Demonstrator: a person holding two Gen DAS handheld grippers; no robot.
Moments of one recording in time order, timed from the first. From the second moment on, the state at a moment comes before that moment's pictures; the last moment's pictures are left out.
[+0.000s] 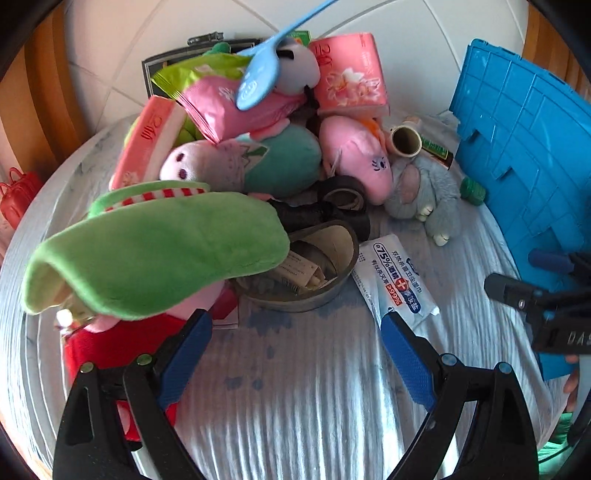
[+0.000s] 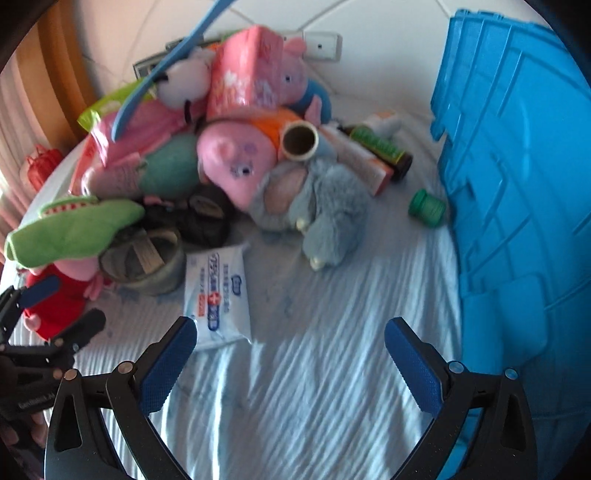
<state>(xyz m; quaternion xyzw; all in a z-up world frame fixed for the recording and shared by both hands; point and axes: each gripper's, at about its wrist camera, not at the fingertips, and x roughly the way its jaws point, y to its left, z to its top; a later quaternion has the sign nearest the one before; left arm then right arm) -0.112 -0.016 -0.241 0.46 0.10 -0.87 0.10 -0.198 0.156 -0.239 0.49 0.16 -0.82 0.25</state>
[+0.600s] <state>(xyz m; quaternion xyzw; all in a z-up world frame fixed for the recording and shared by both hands) -0.162 -0.024 -0.284 0.51 0.10 -0.85 0.04 -0.221 0.138 -0.276 0.53 0.15 -0.79 0.27</state>
